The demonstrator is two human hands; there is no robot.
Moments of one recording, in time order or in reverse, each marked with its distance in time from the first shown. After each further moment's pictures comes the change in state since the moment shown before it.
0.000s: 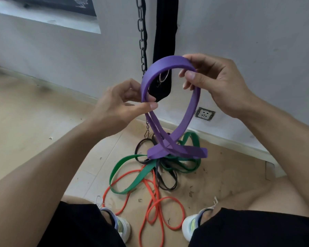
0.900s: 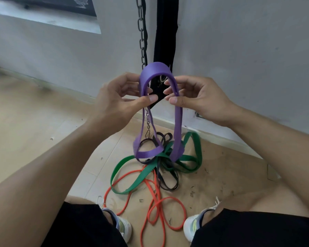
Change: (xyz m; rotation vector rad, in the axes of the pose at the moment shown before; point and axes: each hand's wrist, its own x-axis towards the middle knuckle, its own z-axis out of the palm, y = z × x) left_hand 0.003 -0.001 0.004 -0.068 0.167 0.104; right_hand -0.002 0.037 0.016 0.017 -0.121 0.133
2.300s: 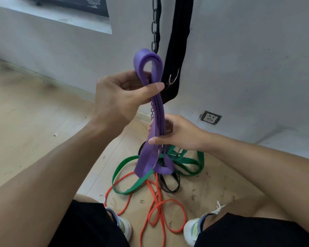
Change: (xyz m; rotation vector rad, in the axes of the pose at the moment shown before) left_hand -0.005 0.023 -0.004 -0.294 0.220 -0.142; right_hand -0.008 0.022 0.073 -0.148 -0.269 0.297
